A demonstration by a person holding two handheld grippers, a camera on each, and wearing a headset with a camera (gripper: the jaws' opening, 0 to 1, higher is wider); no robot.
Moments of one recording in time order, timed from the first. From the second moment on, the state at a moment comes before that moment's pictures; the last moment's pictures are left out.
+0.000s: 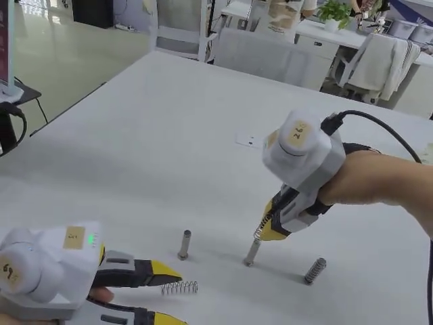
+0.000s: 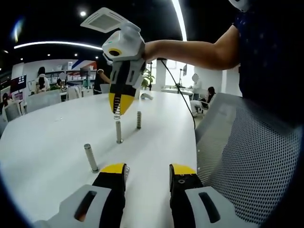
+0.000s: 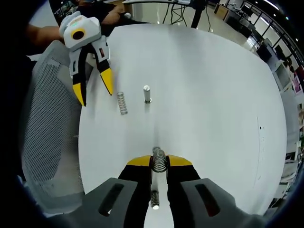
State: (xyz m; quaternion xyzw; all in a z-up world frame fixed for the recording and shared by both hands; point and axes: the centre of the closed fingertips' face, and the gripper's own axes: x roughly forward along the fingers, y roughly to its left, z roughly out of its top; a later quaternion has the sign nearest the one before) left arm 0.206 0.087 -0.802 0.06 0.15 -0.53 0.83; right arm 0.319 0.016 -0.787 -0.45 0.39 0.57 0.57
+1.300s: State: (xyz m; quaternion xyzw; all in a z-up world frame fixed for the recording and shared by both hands) left arm 0.222 0.114 -0.796 0.01 0.15 -0.46 0.87; right arm 0.319 0.014 -0.806 -0.45 0.41 0.57 0.55
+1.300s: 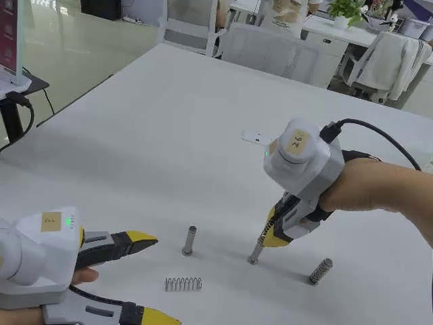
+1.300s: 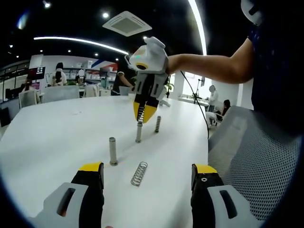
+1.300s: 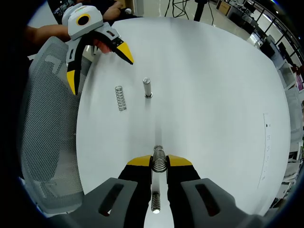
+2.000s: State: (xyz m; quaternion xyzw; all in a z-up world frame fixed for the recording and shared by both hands) left arm 0.222 0.117 -0.795 0.01 0.15 -0.46 0.87; right arm 0.318 0.014 -0.836 -0.45 0.42 0.56 0.54
